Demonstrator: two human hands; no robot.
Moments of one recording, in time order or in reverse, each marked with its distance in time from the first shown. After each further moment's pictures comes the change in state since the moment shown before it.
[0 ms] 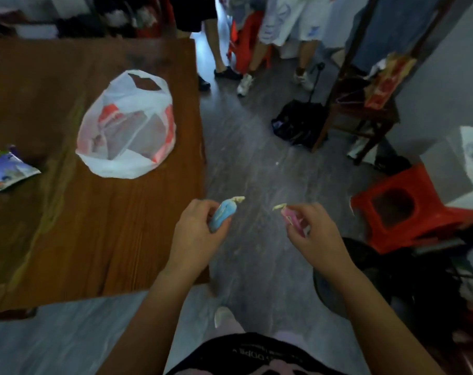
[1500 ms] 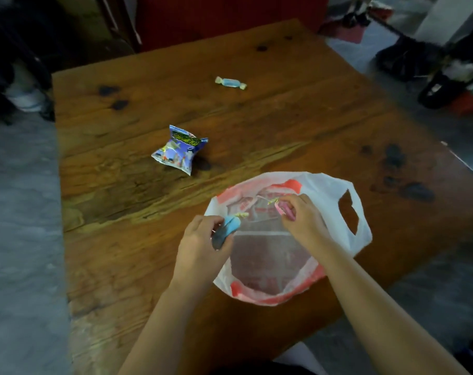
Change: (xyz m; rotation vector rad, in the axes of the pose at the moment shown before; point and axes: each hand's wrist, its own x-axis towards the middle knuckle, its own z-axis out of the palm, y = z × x) left_hand 0.204 -0.113 -0.076 0.178 0.858 -0.911; right_hand 0.429 -0.201 0.293 -0.207 -0.948 -0.835
